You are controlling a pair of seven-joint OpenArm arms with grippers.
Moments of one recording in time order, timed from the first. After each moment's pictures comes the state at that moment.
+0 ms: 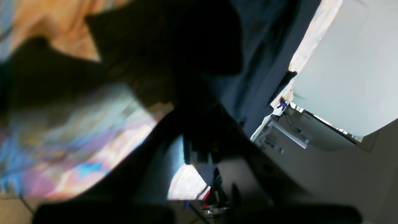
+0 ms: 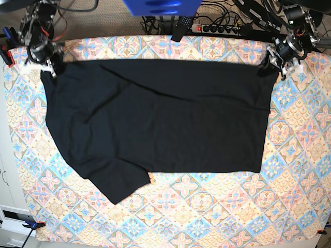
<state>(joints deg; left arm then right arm) 21.1 -16.2 -36.1 67.4 -83.1 -2.1 61.1 -24.2 11.5 36.6 74.3 55.7 4.4 -41.1</state>
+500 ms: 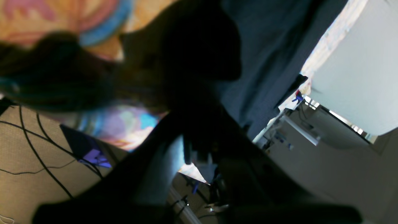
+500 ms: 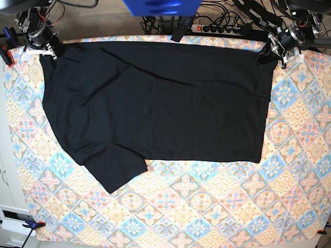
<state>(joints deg) 25.0 -17.0 -36.4 67.5 -83.6 -2.1 63.5 -31.1 11.5 36.9 80.3 54.1 3.1 -45.6</state>
